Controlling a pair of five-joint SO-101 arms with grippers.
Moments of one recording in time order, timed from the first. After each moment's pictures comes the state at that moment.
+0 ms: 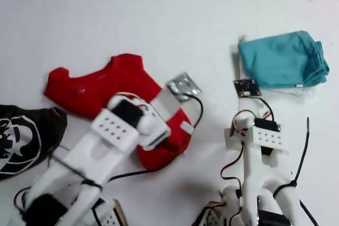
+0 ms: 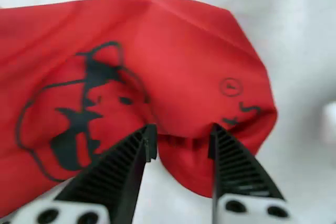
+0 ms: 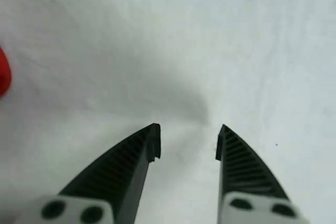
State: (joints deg) left arm 27.9 -24.4 37.8 70.6 -15.4; right arm 9.3 -30.1 62.3 54.9 19.6
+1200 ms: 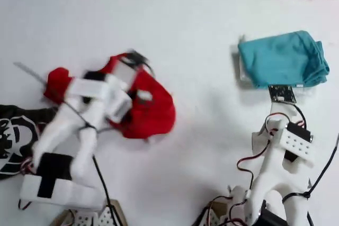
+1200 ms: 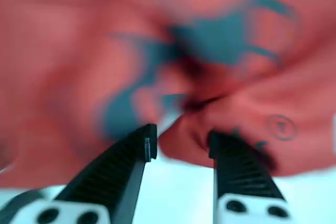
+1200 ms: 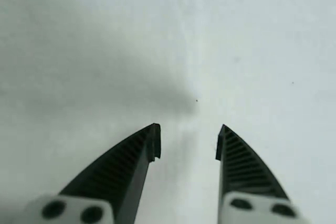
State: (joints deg) left arm -2.9 -2.0 27.1 64.5 -24.0; right arm 26.1 -30.3 58.1 59.6 29.1
